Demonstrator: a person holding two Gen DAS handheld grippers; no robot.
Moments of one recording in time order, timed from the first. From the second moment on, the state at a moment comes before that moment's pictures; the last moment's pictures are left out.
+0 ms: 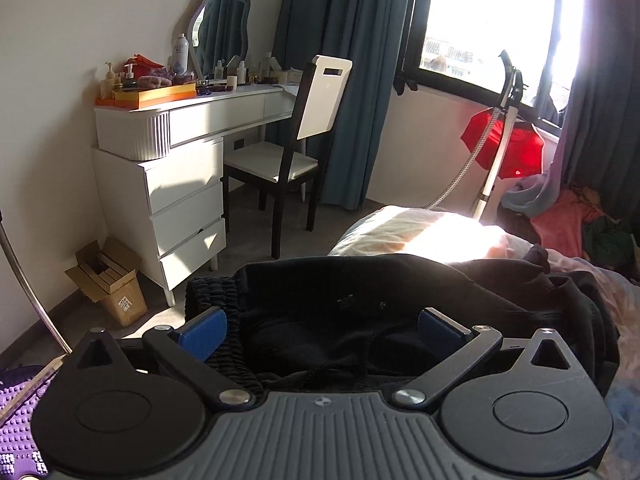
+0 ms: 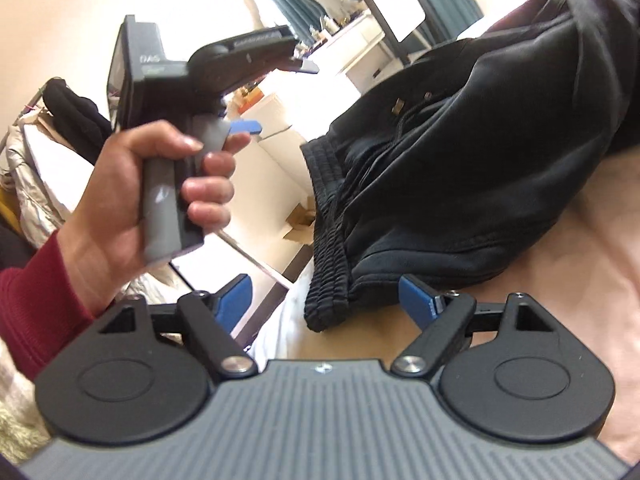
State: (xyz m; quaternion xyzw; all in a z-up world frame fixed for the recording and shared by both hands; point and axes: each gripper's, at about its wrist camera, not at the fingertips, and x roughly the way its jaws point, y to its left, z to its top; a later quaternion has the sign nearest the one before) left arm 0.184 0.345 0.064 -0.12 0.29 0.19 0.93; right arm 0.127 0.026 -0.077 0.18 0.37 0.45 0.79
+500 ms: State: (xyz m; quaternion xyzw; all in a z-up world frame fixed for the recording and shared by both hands) left arm 0.028 0.090 0.038 -0.06 0.19 0.03 0.98; right arm 0.078 -0.161 -0.029 0.08 0.21 0.27 0.93
